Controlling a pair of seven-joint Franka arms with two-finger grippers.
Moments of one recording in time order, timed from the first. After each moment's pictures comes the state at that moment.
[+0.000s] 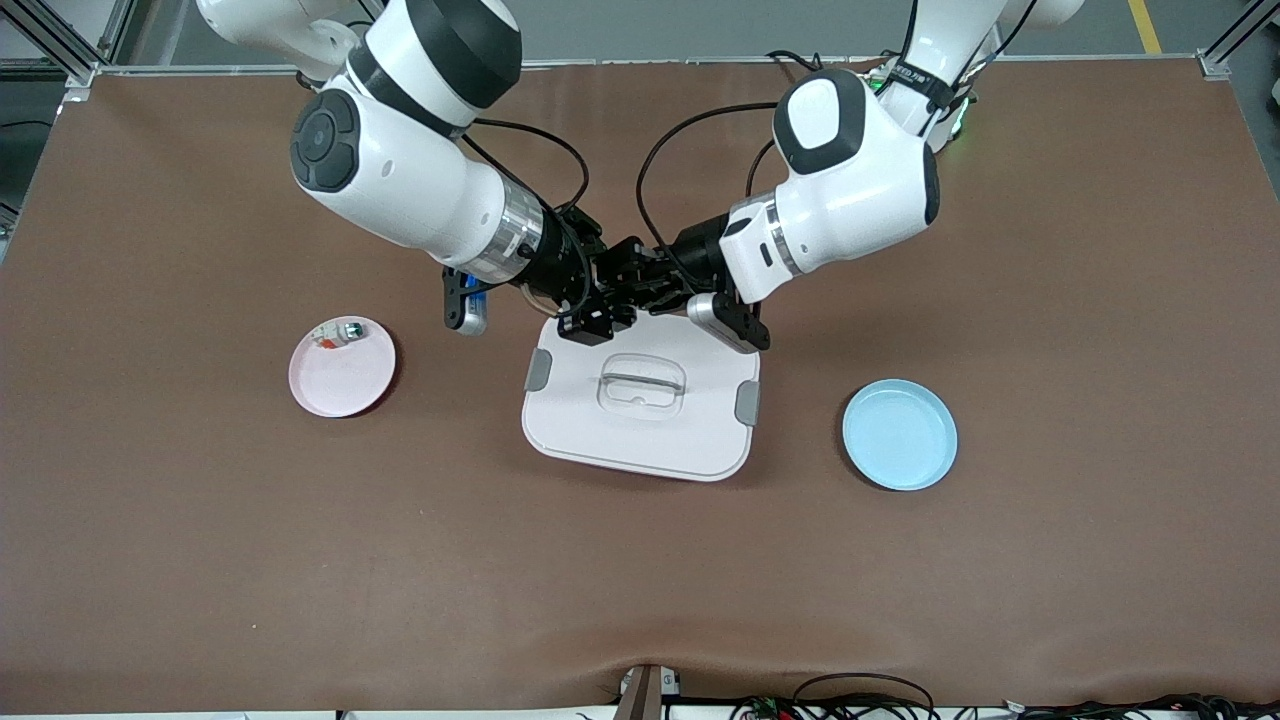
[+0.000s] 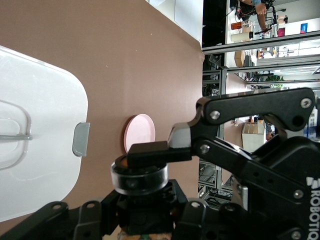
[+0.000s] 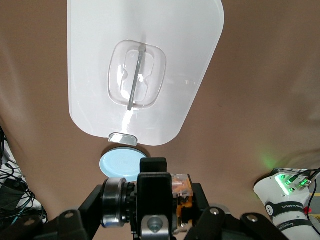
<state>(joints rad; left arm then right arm) -0.44 0.30 -0.26 -1.70 -1.15 2.45 0.06 0.58 0.41 0.00 -1.30 0.52 1.91 1.93</state>
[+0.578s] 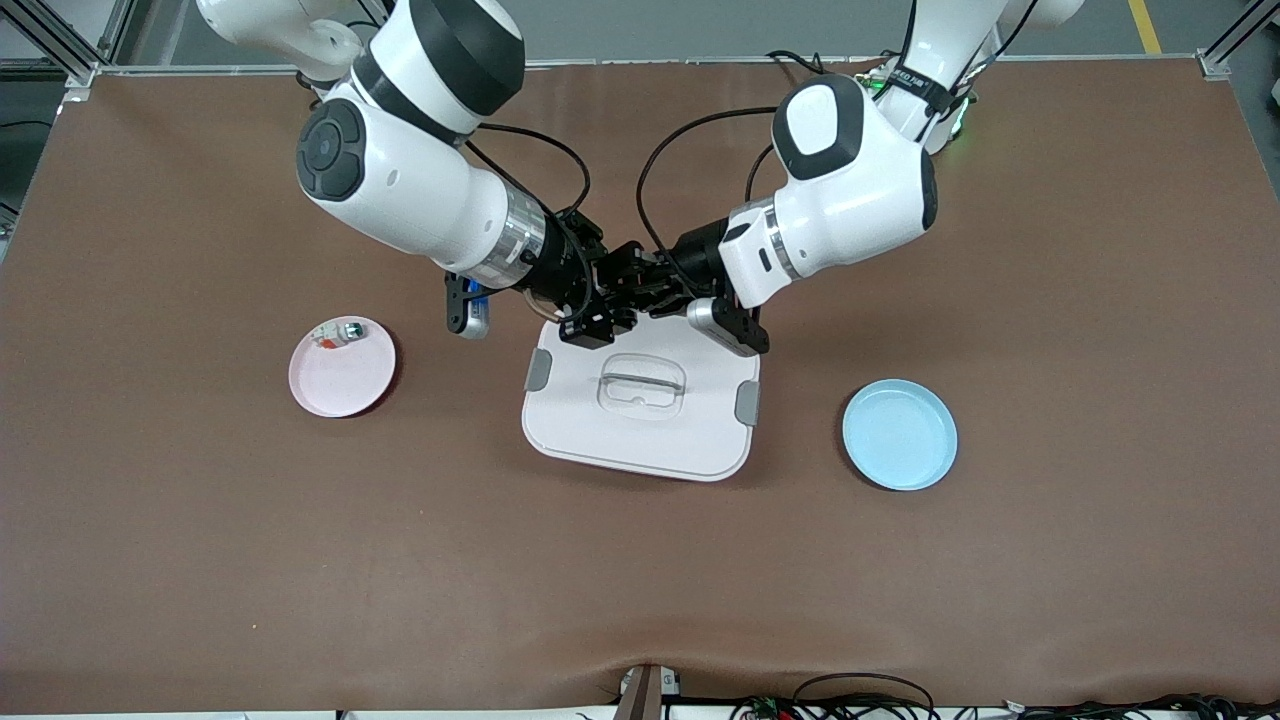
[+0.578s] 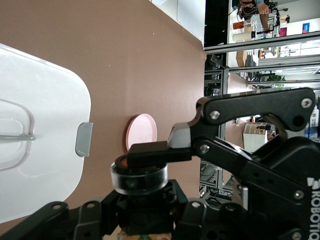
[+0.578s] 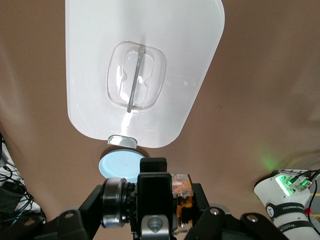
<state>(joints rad) -0.43 0.31 -0.26 -1.70 -1.15 2.45 0.06 0.58 0.42 0.00 -1.30 0.52 1.91 1.93</state>
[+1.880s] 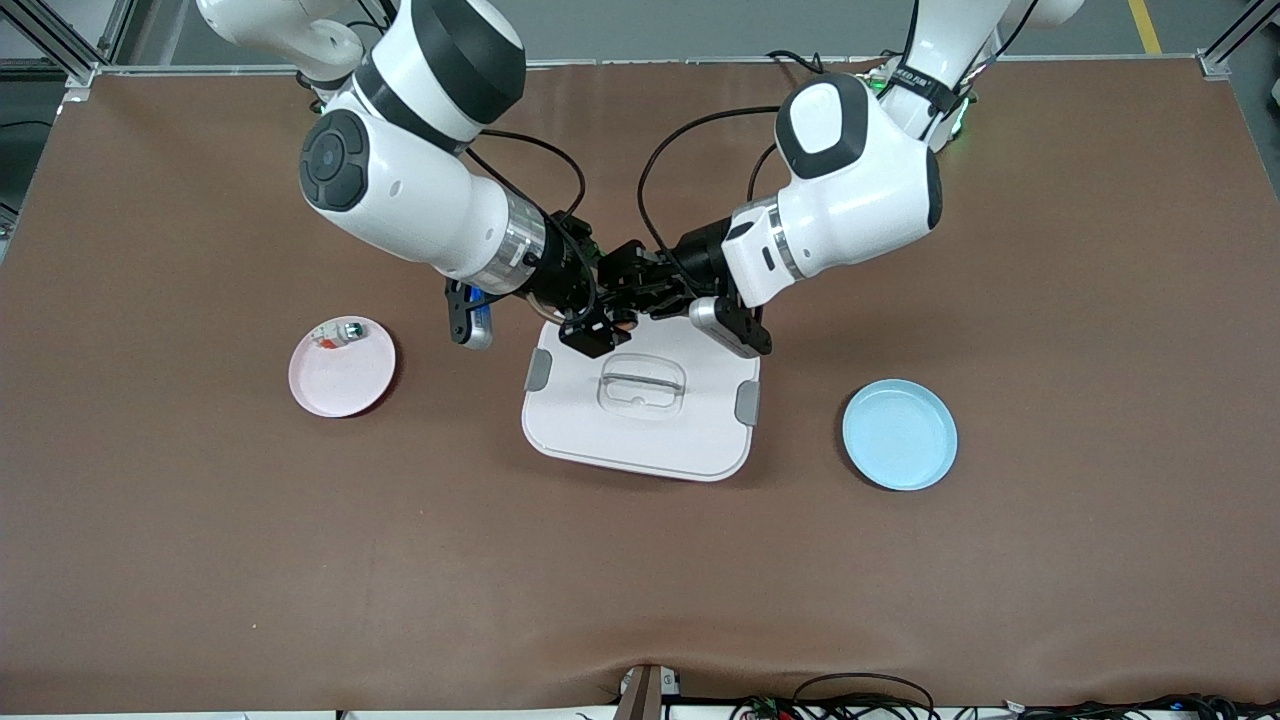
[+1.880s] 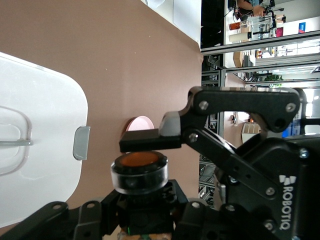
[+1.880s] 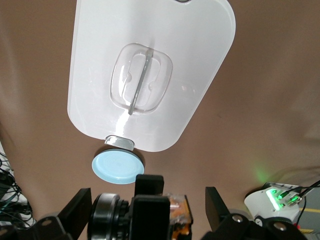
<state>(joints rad) -0.42 0.31 -0.26 -1.69 -1.15 2.44 0.07 0.57 0.42 0.00 -1.30 0.52 1.89 1.80</state>
